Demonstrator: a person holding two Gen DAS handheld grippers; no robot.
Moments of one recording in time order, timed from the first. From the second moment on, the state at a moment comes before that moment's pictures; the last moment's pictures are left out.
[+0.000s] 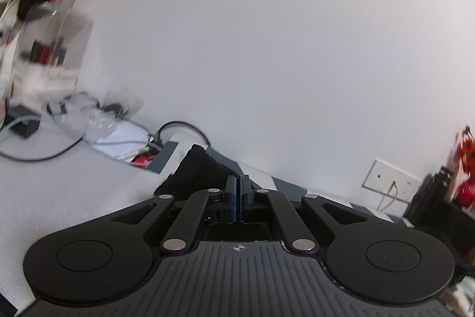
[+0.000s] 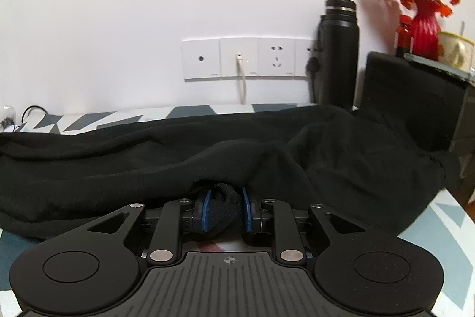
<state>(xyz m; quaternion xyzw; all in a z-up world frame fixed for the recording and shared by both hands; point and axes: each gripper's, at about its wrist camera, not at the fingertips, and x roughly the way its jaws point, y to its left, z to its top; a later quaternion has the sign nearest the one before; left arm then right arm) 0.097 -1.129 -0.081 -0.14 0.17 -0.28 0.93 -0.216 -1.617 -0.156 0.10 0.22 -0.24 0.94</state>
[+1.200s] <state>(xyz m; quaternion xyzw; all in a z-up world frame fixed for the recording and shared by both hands) 0.069 -1.106 -0.160 -0.19 0.31 -0.22 0.91 -0.235 -1.618 -0.178 0.13 0.24 -0.25 0.93</state>
